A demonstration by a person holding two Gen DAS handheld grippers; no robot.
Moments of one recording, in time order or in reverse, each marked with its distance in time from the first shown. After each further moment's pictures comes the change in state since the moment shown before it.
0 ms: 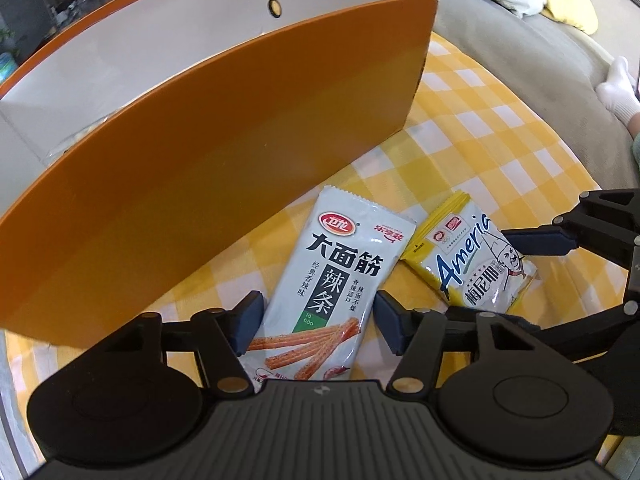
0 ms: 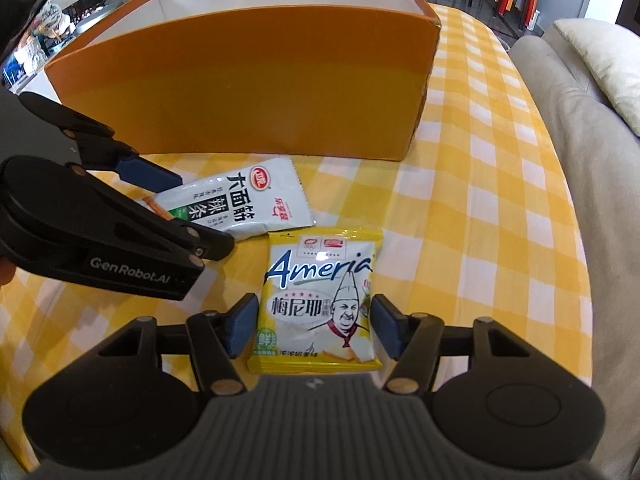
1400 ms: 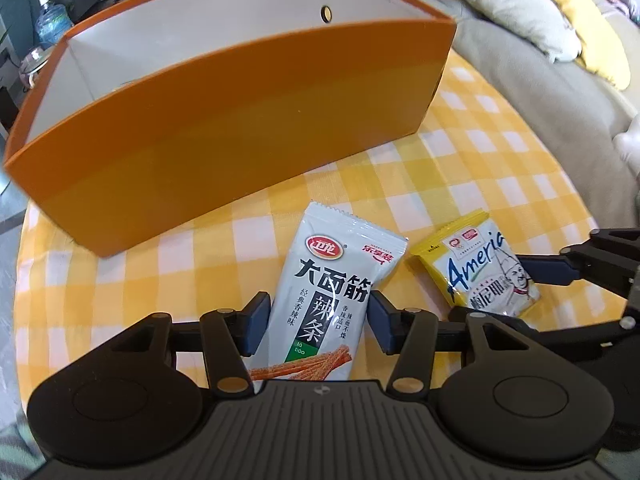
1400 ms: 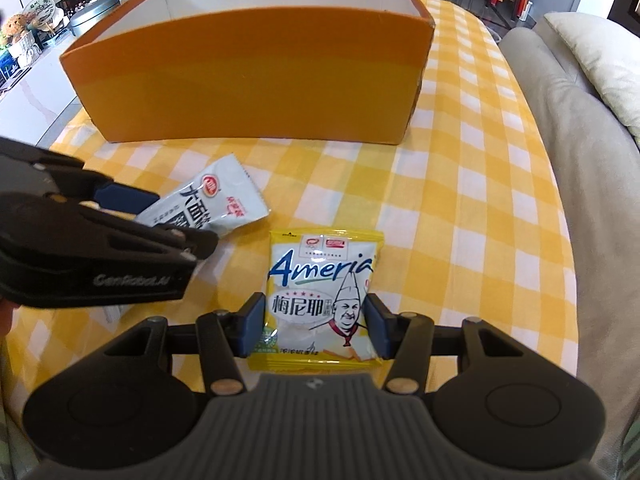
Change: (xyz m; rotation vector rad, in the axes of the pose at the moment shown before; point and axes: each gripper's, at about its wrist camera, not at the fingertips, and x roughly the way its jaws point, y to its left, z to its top) left arm -0.029 -0.003 -0.033 -0.194 -0.048 0.026; right arm -0.021 0.008 -0.008 0.025 0.037 -0.021
